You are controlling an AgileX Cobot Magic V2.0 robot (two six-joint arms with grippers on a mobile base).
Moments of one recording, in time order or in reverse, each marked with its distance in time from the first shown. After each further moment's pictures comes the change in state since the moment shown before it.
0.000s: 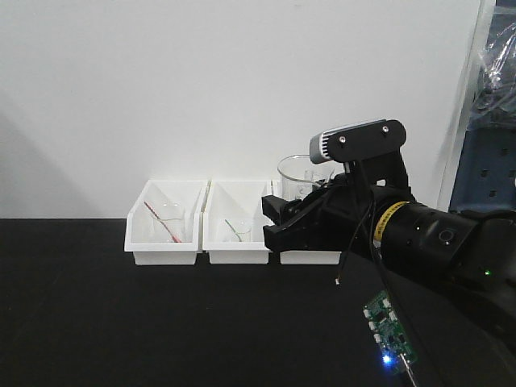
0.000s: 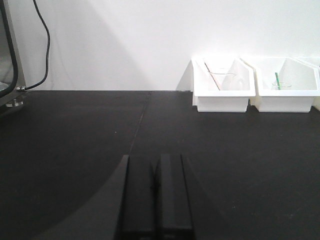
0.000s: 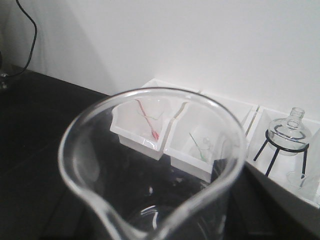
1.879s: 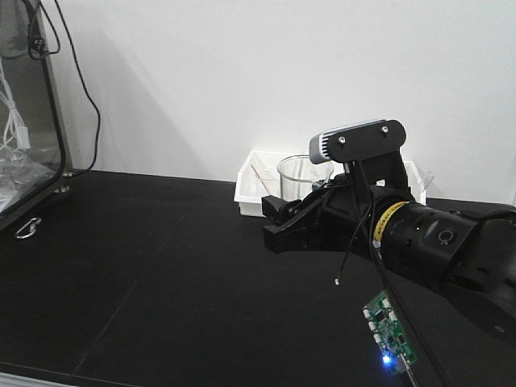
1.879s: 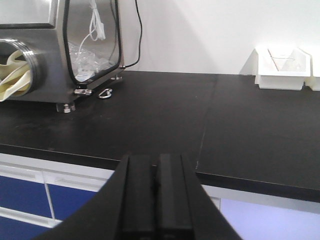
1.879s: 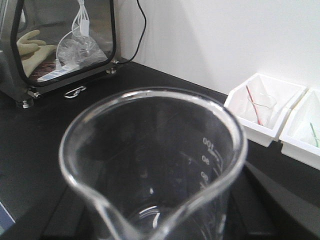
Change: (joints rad) left arm 0.000 0.000 0.000 0.000 0.000 0.000; right arm 0.000 0.000 0.000 0.000 0.000 0.000
